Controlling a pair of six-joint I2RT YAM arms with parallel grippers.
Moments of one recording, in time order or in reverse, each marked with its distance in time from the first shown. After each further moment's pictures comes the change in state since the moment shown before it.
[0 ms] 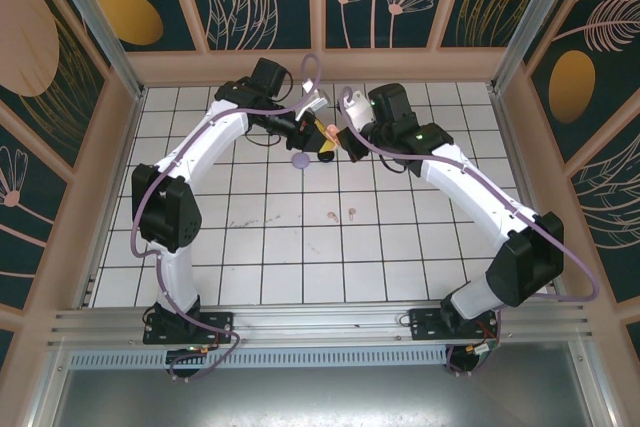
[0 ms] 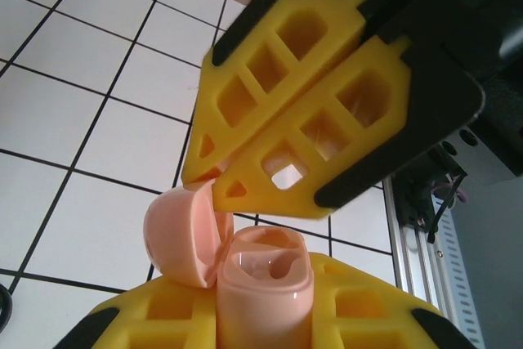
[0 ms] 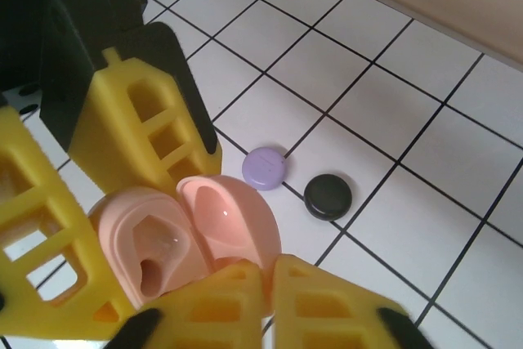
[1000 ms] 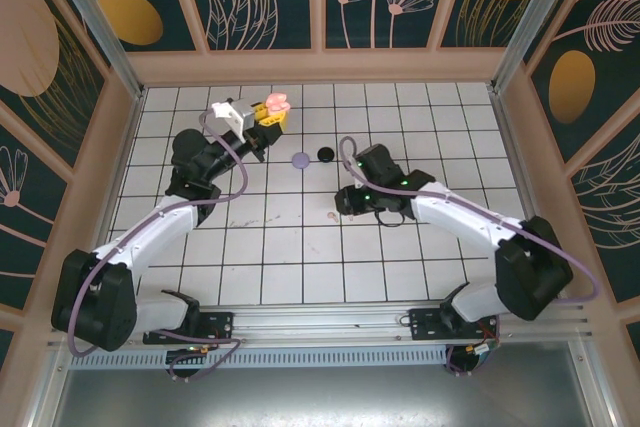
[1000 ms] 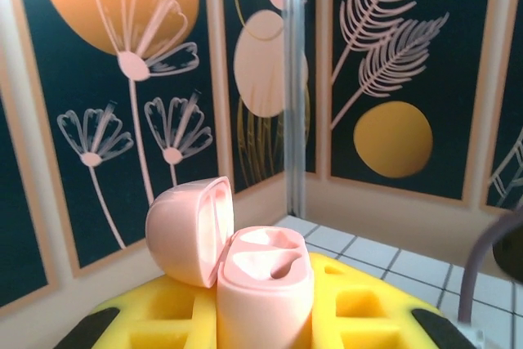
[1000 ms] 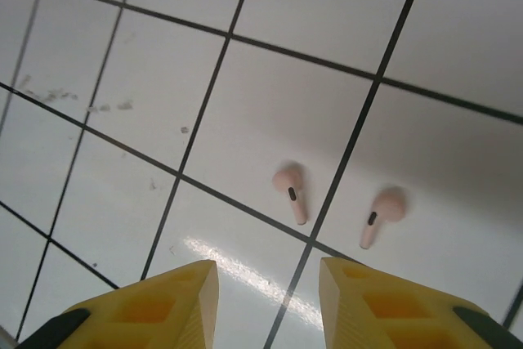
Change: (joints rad) left arm 0.084 -0.681 -1.096 1.706 -0.484 -0.568; right arm 0.129 -0.053 -0.423 0.049 0.024 0.483
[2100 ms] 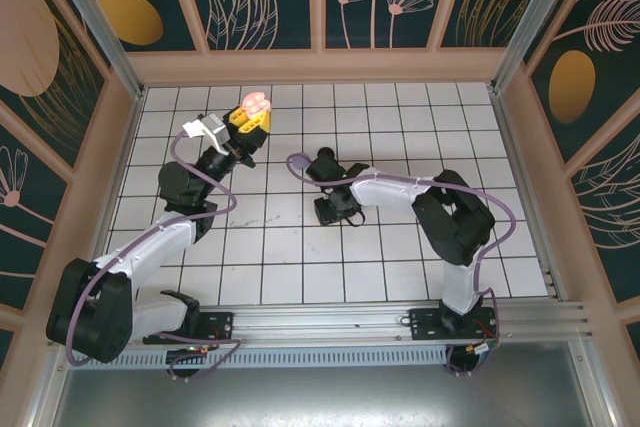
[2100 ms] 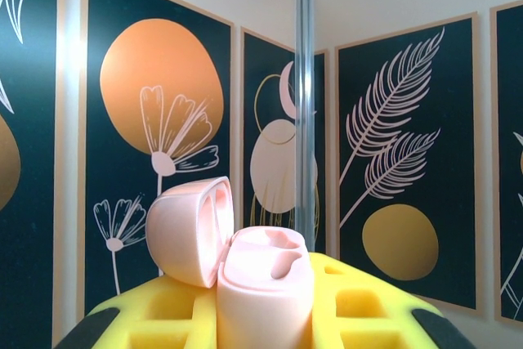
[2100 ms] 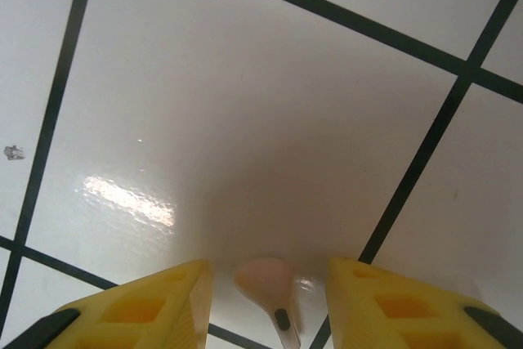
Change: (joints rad) left arm -0.001 -0.056 -0.153 0.381 -0.089 -0.157; right arm 0.125 0.454 0.264 -0.127 0.209 -0.023
